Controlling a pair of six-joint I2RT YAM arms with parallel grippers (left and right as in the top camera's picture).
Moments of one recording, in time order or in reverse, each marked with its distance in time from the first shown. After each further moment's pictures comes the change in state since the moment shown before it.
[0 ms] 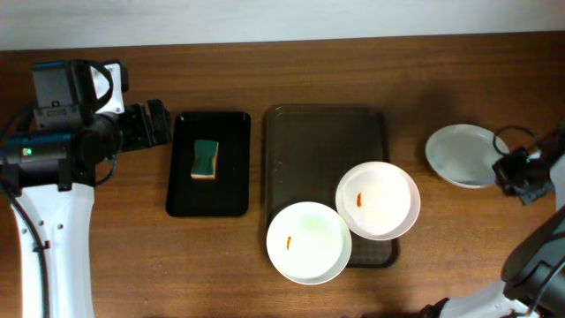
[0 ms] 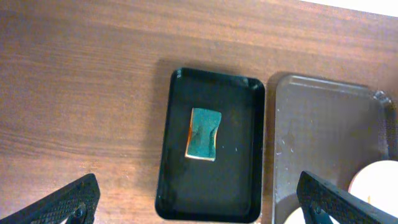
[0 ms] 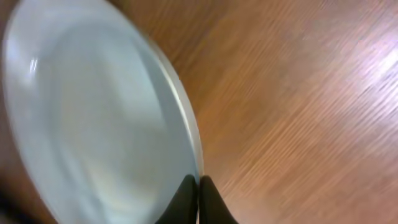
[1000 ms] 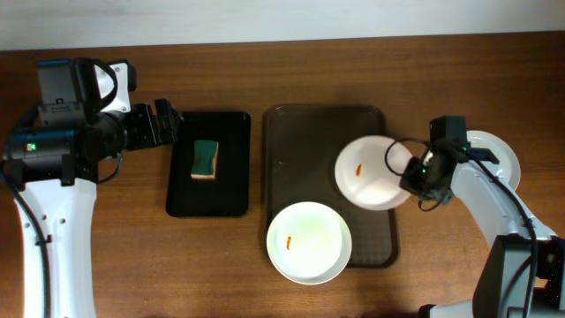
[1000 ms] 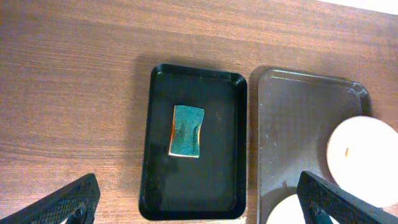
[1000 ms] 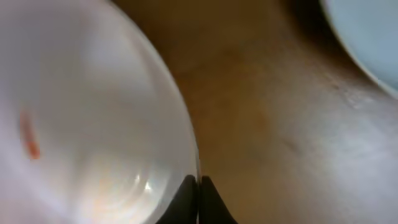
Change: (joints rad) left arm -0.008 0.015 0.000 0.001 0.068 0.000; right arm 0.583 -0.203 -0.275 0.095 0.089 -0.048
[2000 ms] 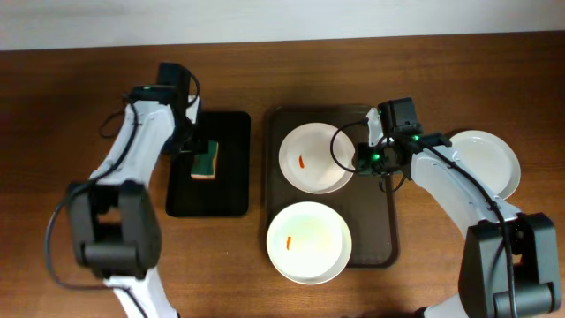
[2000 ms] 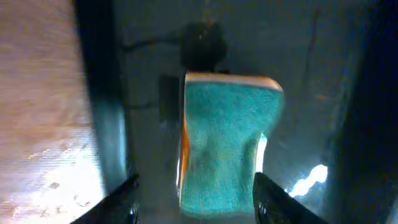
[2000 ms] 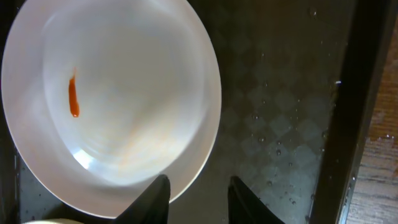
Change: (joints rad) left arm -0.153 0.596 -0.061 0.142 -0.212 0.014; right arm 0.252 0.091 0.117 0.101 -0.138 -0.229
